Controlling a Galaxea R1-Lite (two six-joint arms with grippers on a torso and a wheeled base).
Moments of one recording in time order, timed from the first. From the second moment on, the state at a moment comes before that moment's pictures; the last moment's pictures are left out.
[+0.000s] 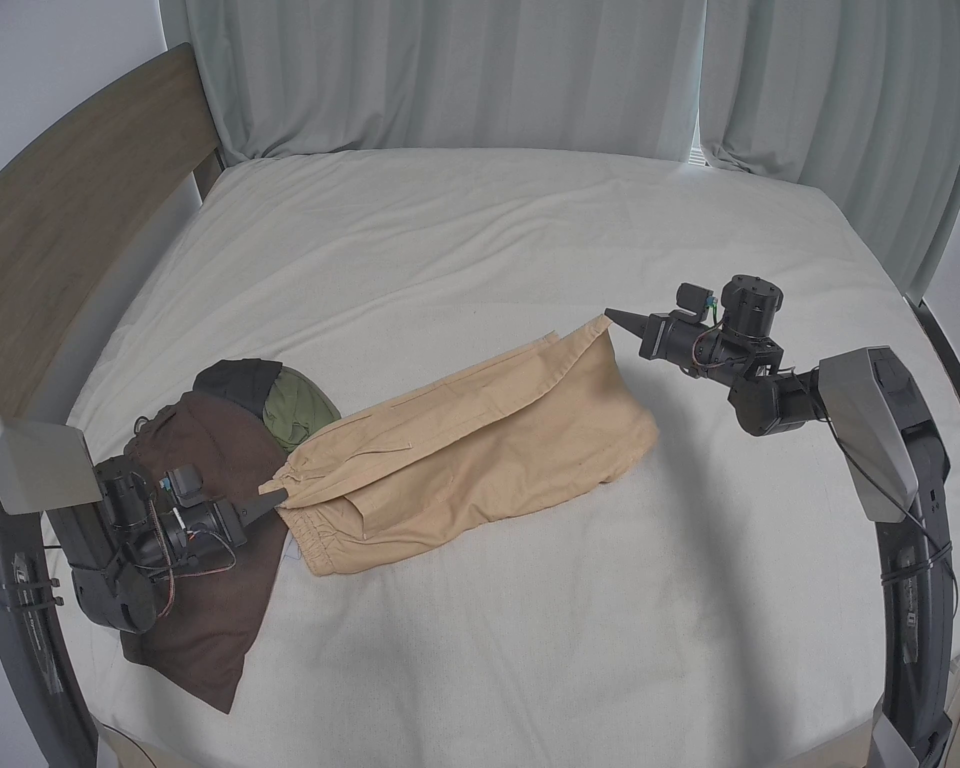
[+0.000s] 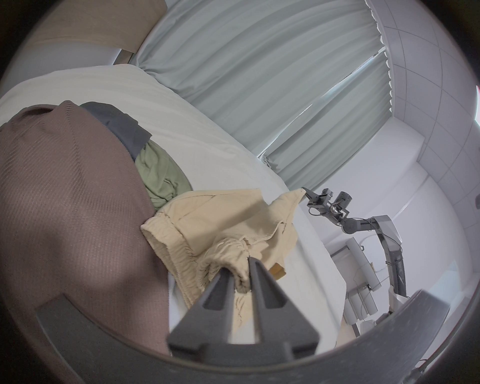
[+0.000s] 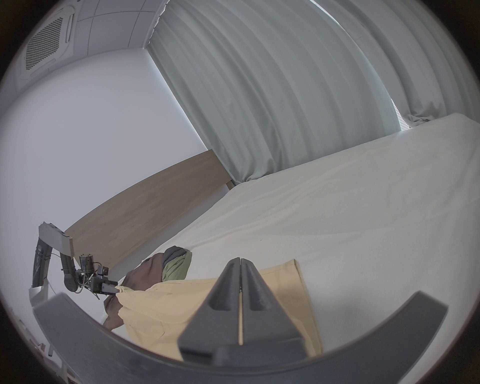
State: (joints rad) left arm 0.12 2.28 -0.50 -1.55 -0.84 -0.43; right arm 0.16 2.53 -1.84 -0.72 0.65 0.29
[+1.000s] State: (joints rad) left arm 0.08 2.27 -0.59 -1.55 -0.65 -0.56; right arm 0.17 2.41 -1.44 -0.86 0.57 0.32
